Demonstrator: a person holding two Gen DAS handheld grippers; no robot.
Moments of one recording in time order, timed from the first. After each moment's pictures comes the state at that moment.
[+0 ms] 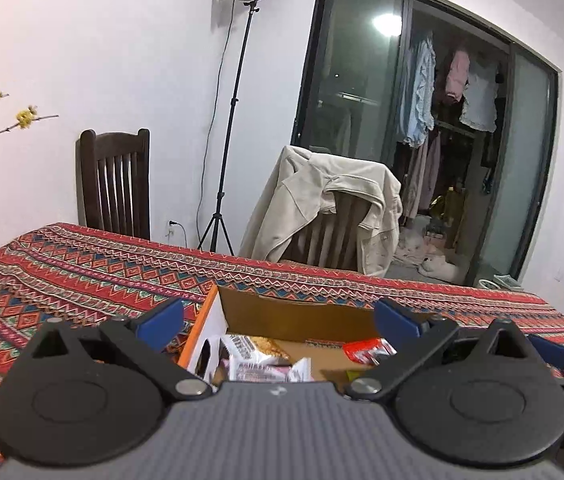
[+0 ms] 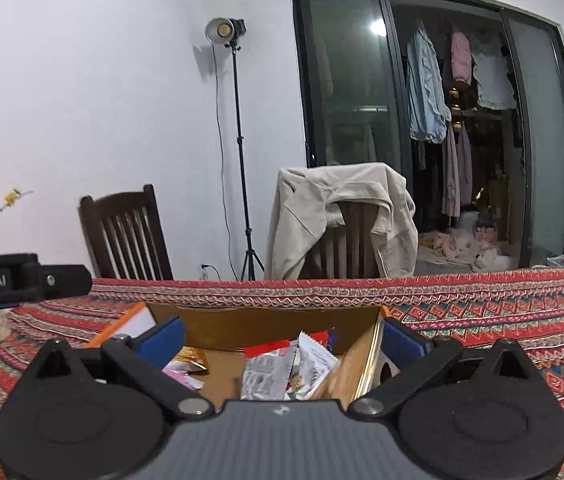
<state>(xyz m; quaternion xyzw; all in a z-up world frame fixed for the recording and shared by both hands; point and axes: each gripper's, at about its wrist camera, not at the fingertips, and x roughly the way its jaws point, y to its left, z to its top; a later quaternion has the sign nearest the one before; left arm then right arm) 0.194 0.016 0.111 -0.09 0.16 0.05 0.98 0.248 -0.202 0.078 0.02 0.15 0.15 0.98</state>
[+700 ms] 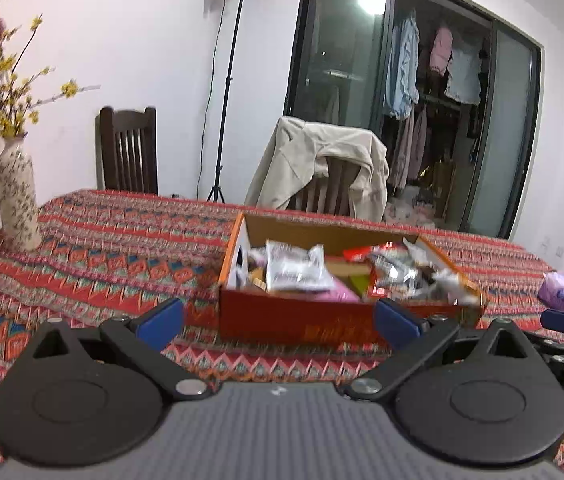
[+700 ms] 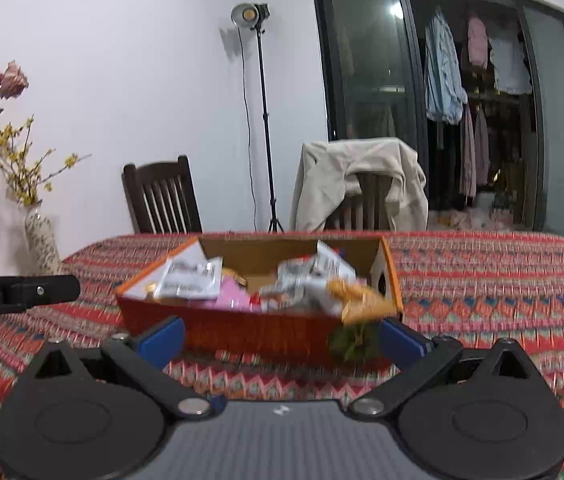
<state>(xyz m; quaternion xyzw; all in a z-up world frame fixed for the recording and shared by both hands) 0.073 0.027 0.068 -0.07 0.20 0.04 0.98 0.115 -0.230 0.058 0.01 0.20 0.18 0.96</state>
